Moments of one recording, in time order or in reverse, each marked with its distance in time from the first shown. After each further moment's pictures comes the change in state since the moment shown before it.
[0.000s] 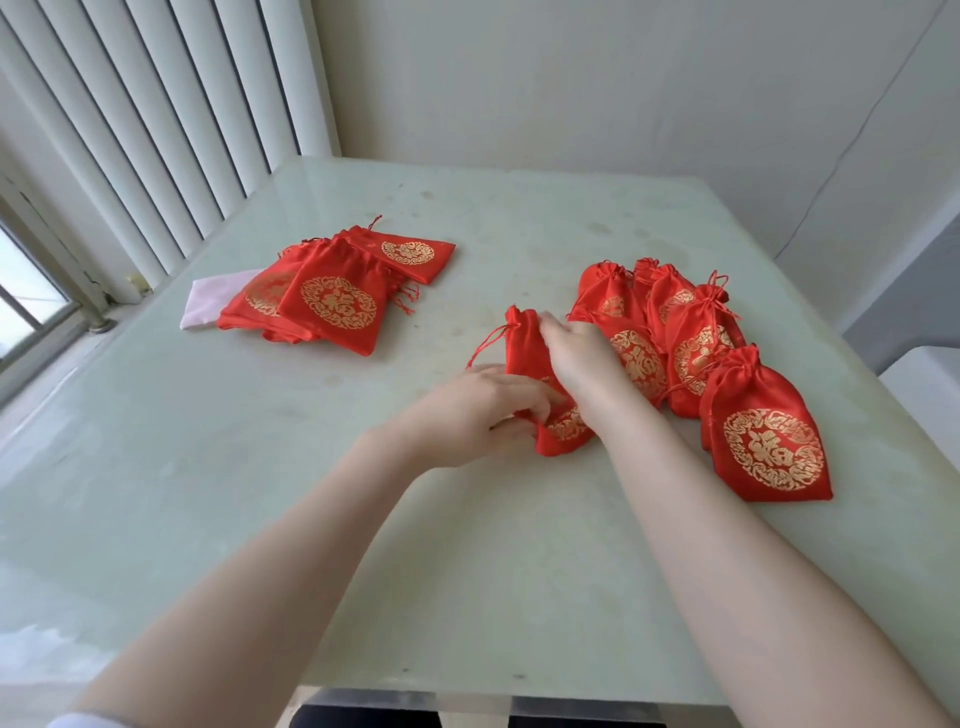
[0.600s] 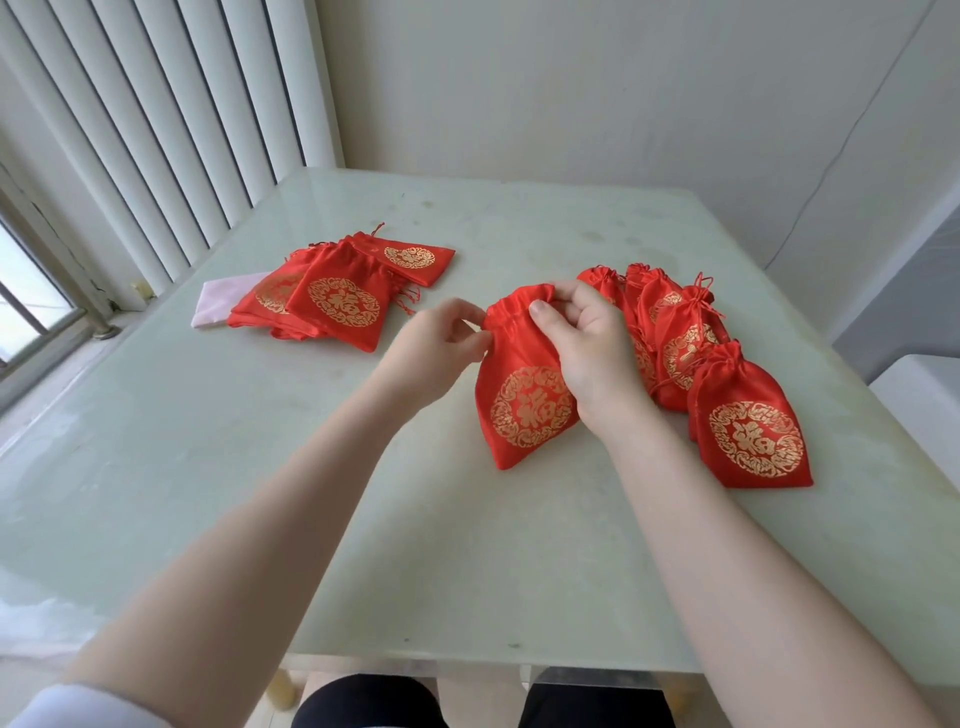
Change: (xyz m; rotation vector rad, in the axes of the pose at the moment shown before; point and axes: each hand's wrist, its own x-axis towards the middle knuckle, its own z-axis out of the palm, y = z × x) left_hand 0.006 0.020 -0.039 -0.312 0.394 -0.680; right_hand -0.040 -0.017 -0.013 0.475 -0.034 -0.332
